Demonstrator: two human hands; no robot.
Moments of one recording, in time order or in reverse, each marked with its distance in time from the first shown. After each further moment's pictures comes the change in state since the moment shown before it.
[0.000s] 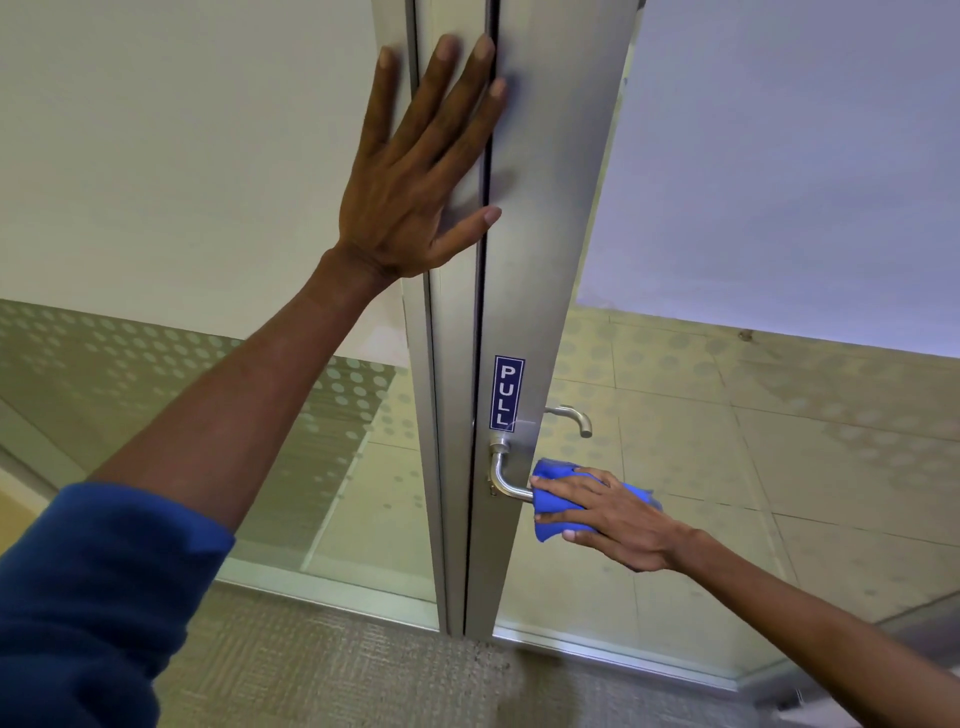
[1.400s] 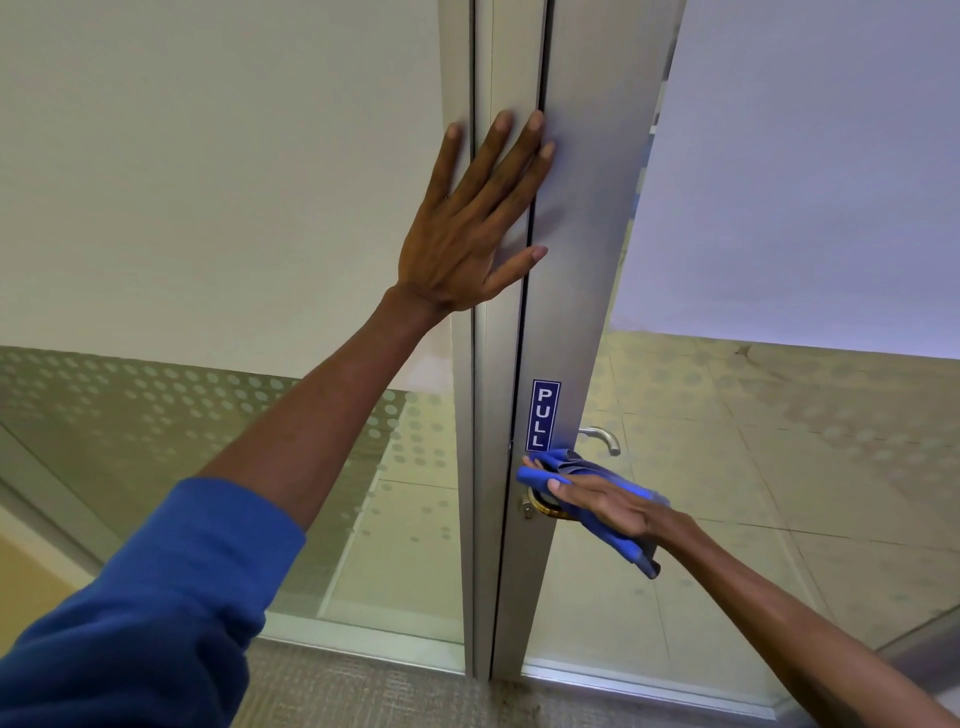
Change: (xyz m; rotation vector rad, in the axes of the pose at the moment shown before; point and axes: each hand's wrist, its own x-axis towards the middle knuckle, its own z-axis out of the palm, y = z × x) left_hand 0.009 0.005 -0.024 -0.023 -0.079 0.020; right_hand 0.058 -0.049 -0.041 0.685 0.078 0.490
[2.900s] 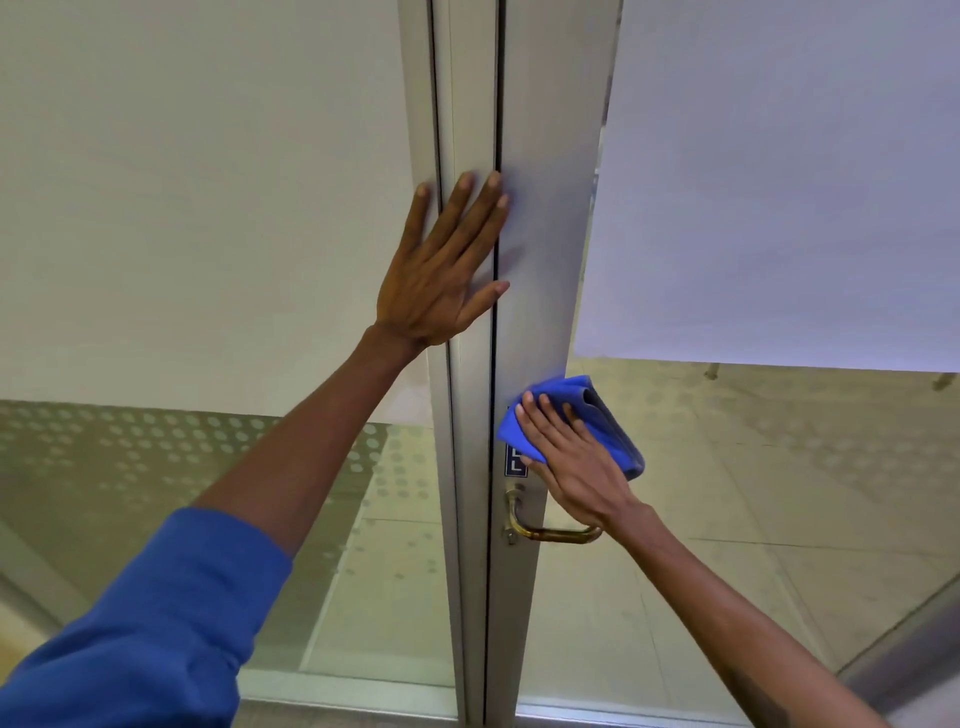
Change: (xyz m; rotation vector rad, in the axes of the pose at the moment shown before) left_hand -0.003 -0.005 0.012 -0.047 0.023 0.021; right_hand 0.019 -0.045 -0.020 -0.791 0.591 -0.310
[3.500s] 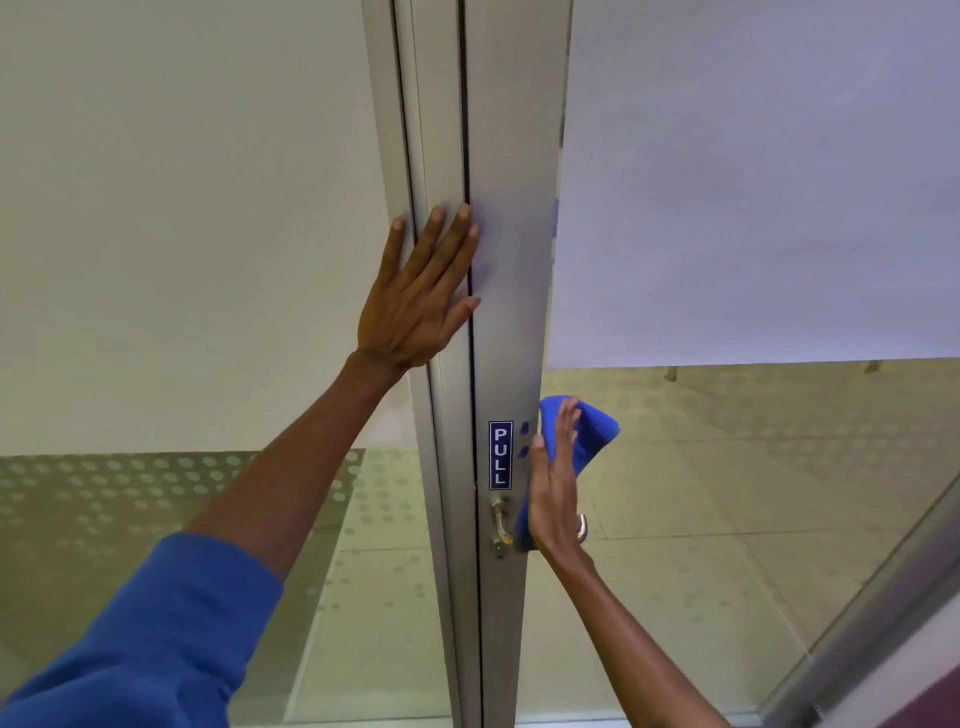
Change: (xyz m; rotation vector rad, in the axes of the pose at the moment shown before) left_hand -0.002 0.000 0.000 -0.020 -0.009 -0.002; right_hand 0.005 -0.084 -0.016 1.032 0.619 0.689
